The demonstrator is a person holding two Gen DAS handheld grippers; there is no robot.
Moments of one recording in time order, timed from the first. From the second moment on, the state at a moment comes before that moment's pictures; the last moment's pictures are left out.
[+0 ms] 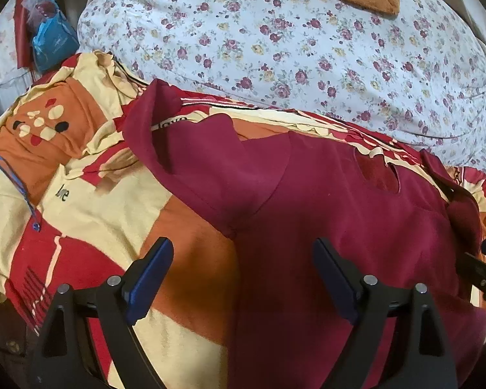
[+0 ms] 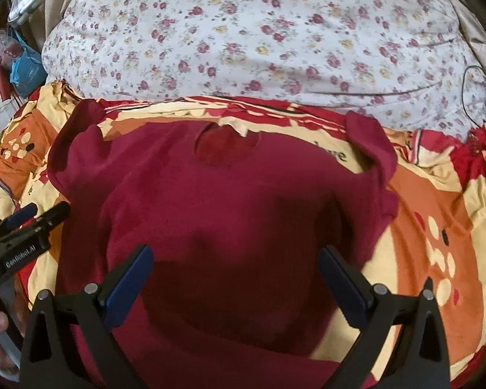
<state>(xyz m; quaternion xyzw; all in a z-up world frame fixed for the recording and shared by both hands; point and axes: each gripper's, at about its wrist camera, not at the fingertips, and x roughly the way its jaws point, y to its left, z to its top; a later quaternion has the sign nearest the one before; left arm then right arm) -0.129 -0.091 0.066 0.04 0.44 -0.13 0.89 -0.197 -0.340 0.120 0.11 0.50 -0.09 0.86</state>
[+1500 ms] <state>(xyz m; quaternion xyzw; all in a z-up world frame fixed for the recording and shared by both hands) -0.119 -0.123 0.047 0.06 0.46 -0.13 0.87 -0.166 -0.343 0.084 0.14 0.49 -0.14 0.85</state>
